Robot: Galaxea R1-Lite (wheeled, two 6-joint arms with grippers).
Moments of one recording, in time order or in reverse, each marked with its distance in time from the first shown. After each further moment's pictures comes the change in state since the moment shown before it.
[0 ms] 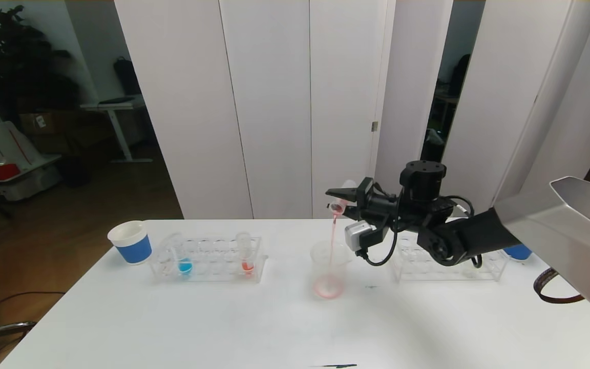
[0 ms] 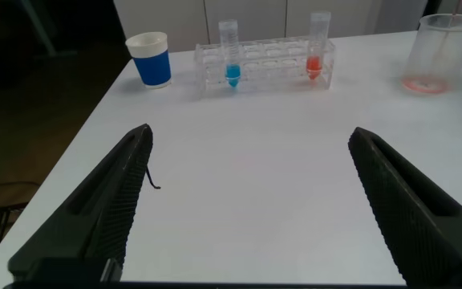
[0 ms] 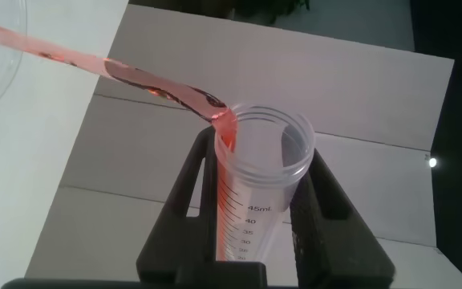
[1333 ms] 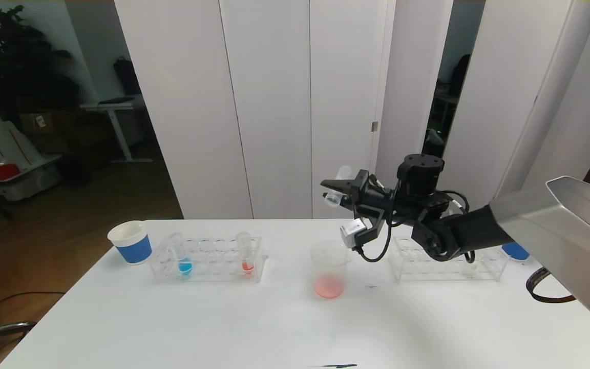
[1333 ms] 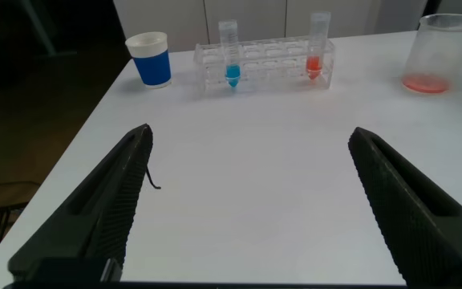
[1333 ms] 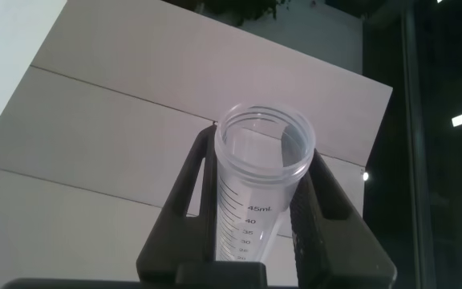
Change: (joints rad) left arm 0.000 0.000 0.000 0.000 0.000 0.000; right arm 0.011 0.018 -0.067 -0.030 -0.003 -0.148
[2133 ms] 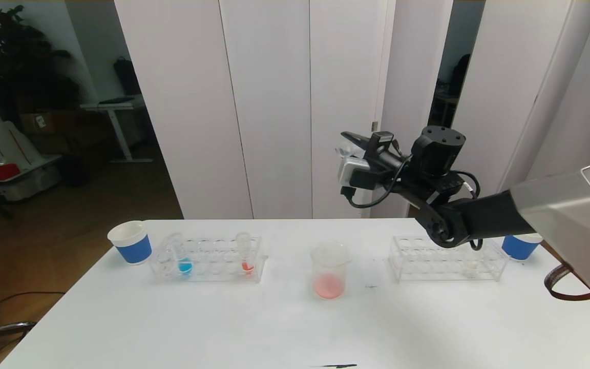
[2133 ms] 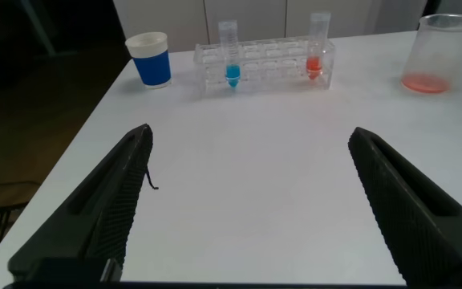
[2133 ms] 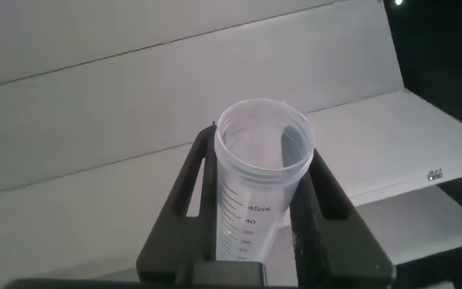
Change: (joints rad) left arm 0.000 0.000 0.000 0.000 0.000 0.000; right arm 0.027 -0.064 -0.046 -0.122 -0.368 0.584
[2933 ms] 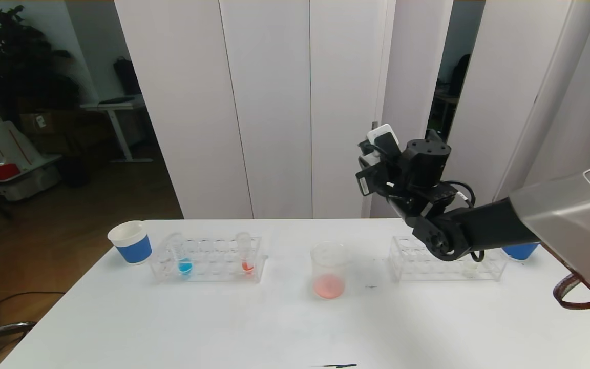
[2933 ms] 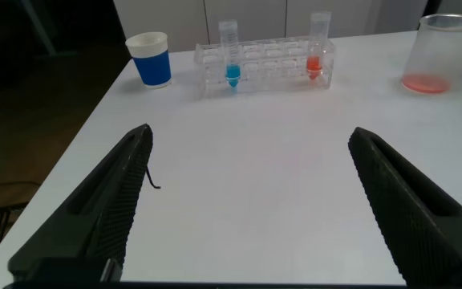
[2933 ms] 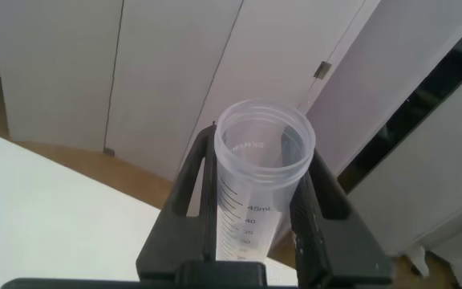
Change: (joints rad) left arm 0.000 0.000 0.000 0.000 0.000 0.000; right arm 0.037 -0.041 0.120 0.107 -0.521 0.928
